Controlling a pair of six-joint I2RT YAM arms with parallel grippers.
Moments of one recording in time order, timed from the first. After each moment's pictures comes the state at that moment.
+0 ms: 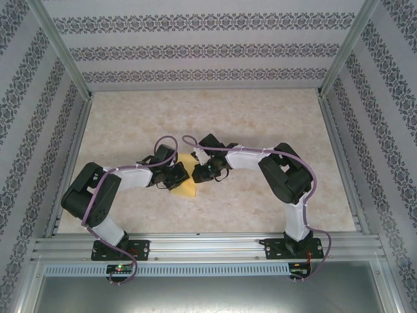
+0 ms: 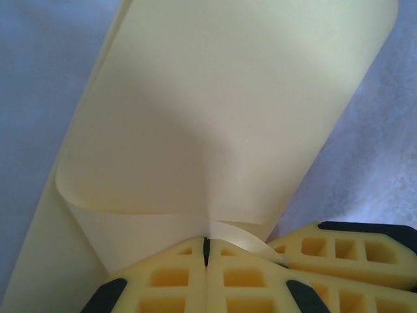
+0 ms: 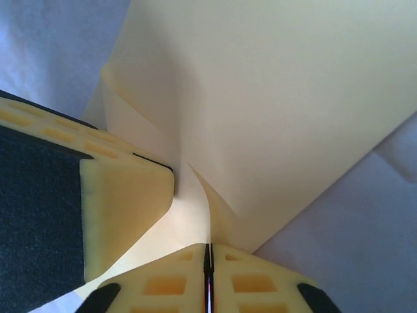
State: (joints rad) left arm -0.46 1.64 0.69 -0.05 0.34 -1.05; right arm 0.71 2.00 1.21 -0.37 -0.51 0.36
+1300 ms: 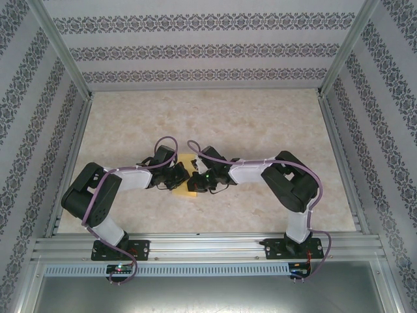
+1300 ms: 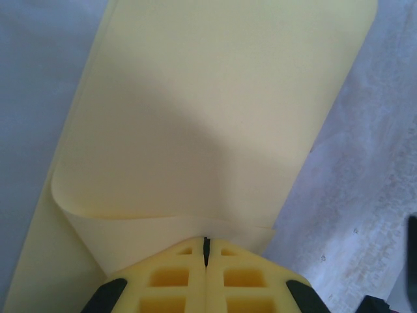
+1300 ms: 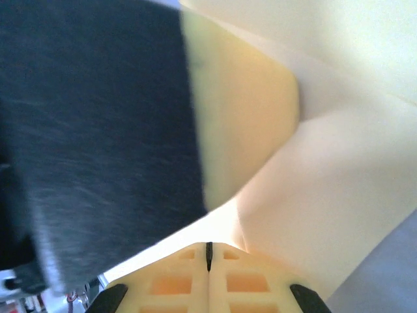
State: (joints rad) left arm -0.46 1.64 0.67 0.01 0.35 -1.05; right arm 0.80 1.90 0.98 -0.04 -0.59 0.78
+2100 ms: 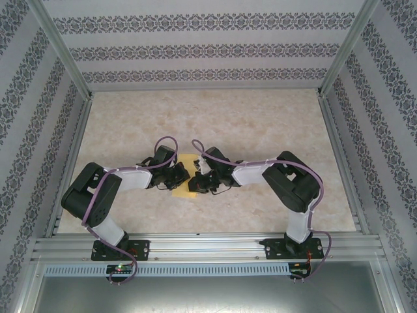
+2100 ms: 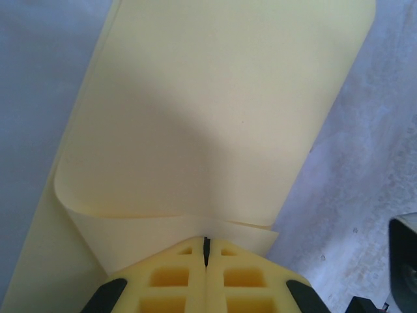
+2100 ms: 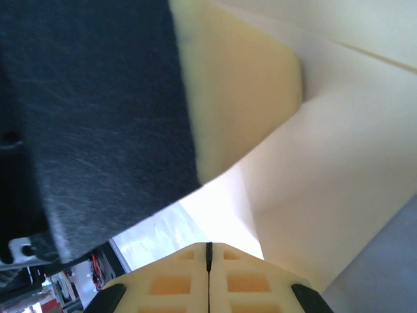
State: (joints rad) left arm -0.46 1.64 0.67 0.01 0.35 -1.05; right arm 0.78 1.89 0.92 0.06 -0.66 0.85
